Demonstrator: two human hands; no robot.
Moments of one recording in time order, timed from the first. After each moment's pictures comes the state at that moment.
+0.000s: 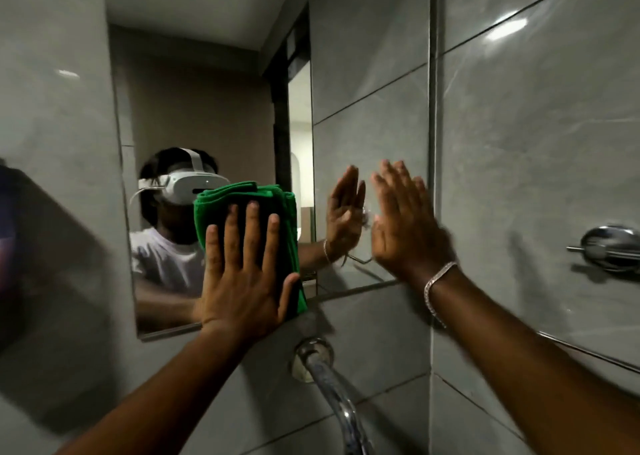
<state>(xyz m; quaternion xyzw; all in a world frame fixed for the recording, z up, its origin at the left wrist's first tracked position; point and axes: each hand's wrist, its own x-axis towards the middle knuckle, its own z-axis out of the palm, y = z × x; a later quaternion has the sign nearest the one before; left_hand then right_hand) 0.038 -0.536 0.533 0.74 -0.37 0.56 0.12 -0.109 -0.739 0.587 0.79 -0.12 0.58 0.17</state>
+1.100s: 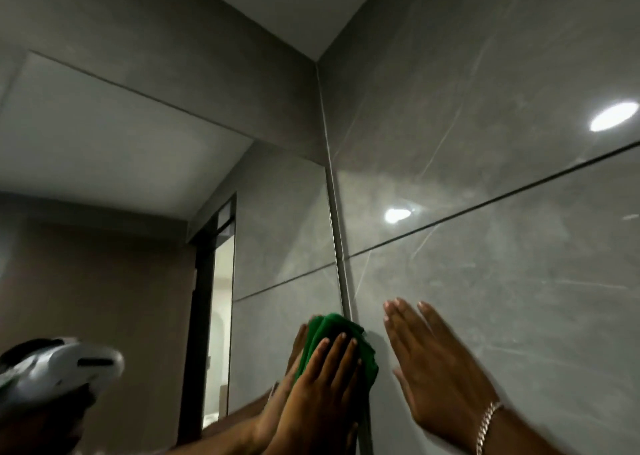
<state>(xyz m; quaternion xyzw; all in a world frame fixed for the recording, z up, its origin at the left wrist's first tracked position) -0.037 -0.744 0.692 0.56 -0.60 0.56 -0.08 -0.222 -0.813 0.696 0.72 -0.31 0.39 0.48</state>
